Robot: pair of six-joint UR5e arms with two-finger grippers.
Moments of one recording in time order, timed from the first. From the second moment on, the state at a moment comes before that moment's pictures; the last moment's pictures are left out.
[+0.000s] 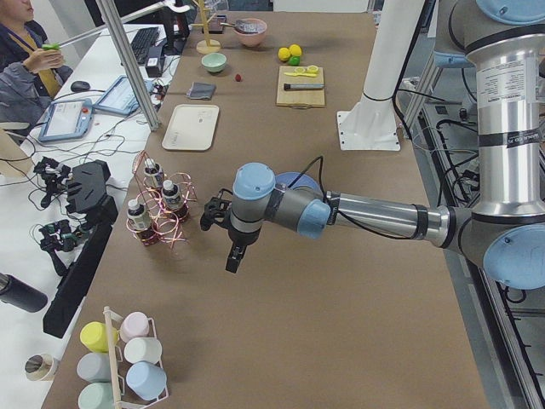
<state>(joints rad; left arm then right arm) -1.48 -1.43 -1.84 -1.81 -2.27 -0.08 1.55 -1.68 1.79 -1.49 2.33 -0.05</state>
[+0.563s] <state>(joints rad) -1.47 -1.42 -1.83 -1.85 -2.27 -0.08 1.55 -1.69 1.79 -1.49 2.34 -0.05</state>
